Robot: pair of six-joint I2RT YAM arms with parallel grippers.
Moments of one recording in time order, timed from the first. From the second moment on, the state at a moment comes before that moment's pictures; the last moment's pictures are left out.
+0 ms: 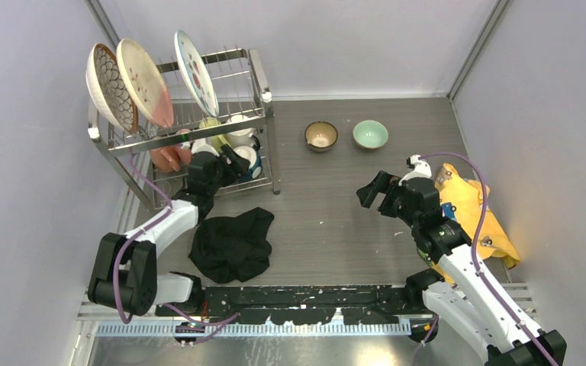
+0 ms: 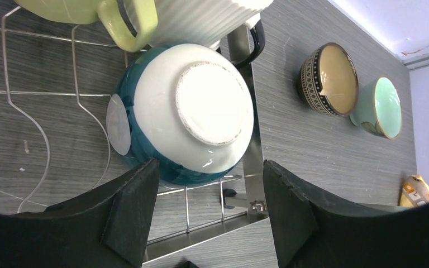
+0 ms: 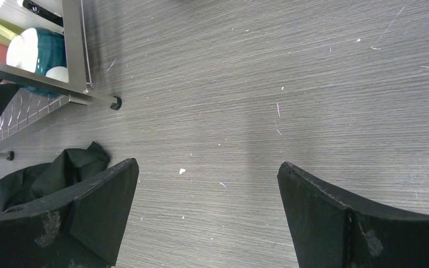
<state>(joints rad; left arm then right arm) -0.25 1.29 0.64 0.25 -0.03 -0.68 0.36 0.70 0.57 -0.36 0.03 0.60</state>
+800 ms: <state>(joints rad) -0.26 1.01 0.60 0.07 0.11 -0.71 0.36 0.90 0.65 -0.34 0.08 0.65</state>
